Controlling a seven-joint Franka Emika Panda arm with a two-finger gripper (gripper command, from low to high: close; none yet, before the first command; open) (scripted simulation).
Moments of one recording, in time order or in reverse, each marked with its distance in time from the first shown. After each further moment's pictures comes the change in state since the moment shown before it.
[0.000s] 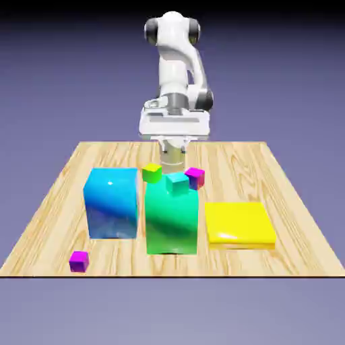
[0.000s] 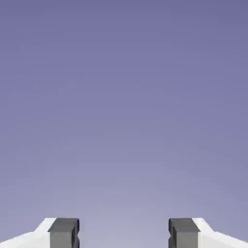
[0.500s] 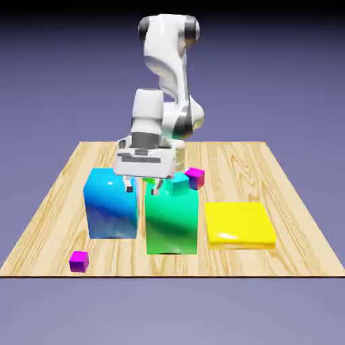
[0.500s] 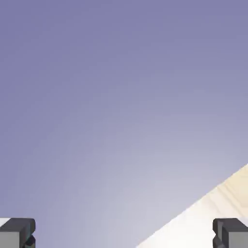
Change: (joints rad) arm -0.044 0.470 -0.172 0.287 -0.098 -0.142 0.652
